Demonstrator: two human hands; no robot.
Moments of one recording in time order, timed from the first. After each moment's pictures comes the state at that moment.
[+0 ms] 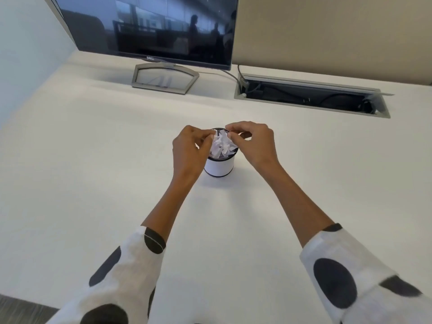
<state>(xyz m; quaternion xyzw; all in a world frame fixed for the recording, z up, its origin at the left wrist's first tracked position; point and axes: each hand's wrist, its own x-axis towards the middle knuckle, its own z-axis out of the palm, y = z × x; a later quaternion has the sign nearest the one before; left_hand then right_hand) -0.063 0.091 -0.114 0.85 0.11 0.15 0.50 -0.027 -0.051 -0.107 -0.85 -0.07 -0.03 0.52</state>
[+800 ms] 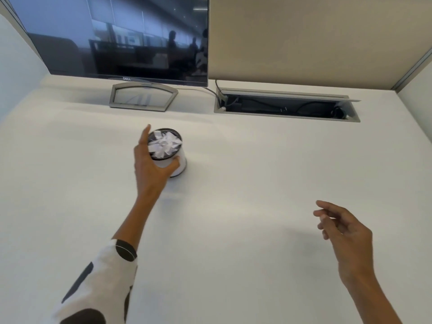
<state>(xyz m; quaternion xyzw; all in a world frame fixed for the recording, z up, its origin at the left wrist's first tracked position) -0.042 0.142 -0.161 0.83 0.09 0.22 0.51 -0.169 -0.220 -0.150 -0.76 0.19 -0.10 0.61</state>
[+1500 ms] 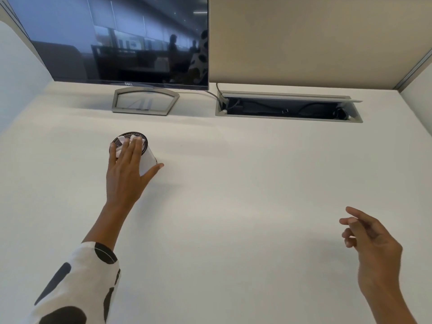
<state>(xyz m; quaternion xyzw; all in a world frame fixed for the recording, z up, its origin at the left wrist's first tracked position) -0.041 0.207 -0.163 0.97 -0.03 0.22 0.06 -0.177 -0.247 -0.160 -0.70 0.24 -0.16 0.65</state>
